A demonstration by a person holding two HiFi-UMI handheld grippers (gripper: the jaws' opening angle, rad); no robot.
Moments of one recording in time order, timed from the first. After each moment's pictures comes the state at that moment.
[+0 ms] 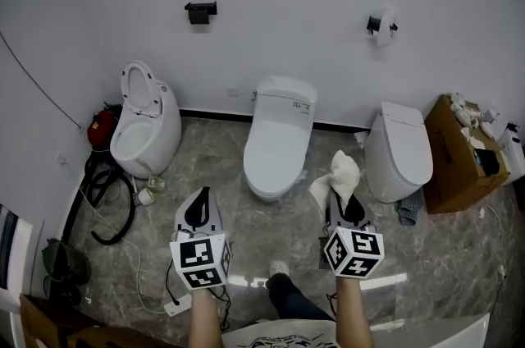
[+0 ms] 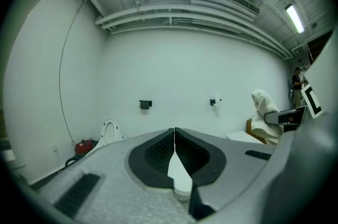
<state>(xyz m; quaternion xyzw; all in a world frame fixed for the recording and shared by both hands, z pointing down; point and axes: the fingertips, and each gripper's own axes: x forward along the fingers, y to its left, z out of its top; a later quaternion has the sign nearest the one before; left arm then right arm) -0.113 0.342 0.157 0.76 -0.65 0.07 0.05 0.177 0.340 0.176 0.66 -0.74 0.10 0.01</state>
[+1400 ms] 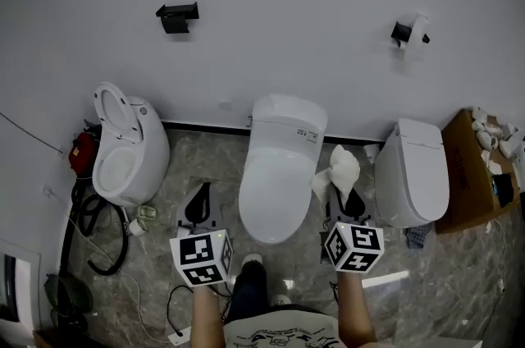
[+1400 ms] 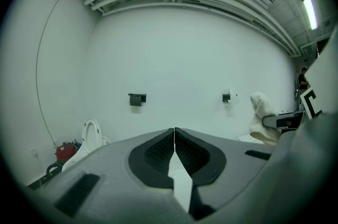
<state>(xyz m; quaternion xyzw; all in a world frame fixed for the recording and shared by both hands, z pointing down) -0.094 -0.008 0.180 0.76 -0.64 0.09 0.08 0.192 -0.009 0.205 0.66 -0.74 0.12 0.04</state>
